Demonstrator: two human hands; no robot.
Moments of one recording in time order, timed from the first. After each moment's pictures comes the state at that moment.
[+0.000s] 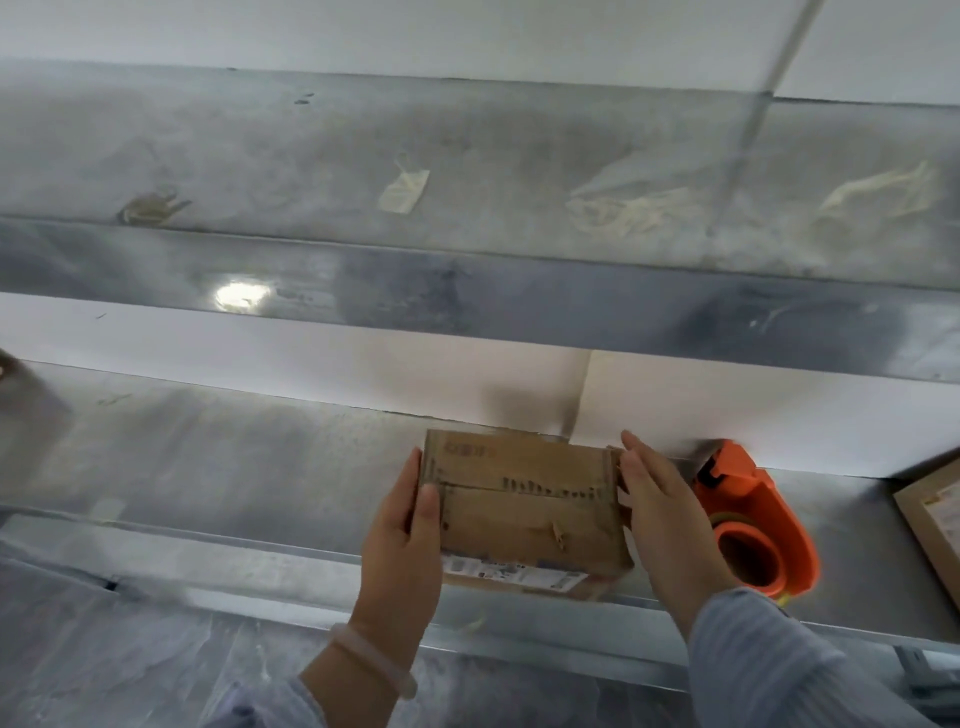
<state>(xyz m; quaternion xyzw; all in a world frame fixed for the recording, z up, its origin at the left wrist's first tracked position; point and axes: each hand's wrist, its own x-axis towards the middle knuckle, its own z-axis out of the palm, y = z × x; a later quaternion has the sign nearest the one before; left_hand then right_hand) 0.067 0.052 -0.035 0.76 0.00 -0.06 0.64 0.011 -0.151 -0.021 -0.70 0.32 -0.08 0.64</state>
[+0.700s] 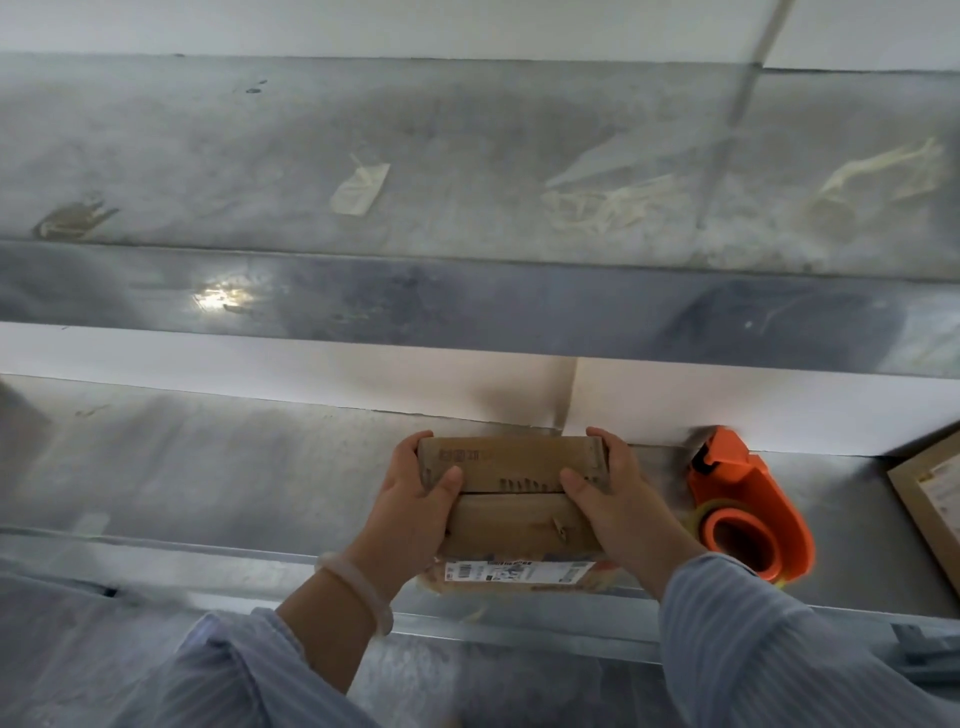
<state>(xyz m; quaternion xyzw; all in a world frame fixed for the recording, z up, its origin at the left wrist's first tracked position) 0.114 0.043 -0.037 0.82 -0.07 -0.21 0.53 0.029 -0.154 -0.034 -0.79 0.29 0.04 0.54</state>
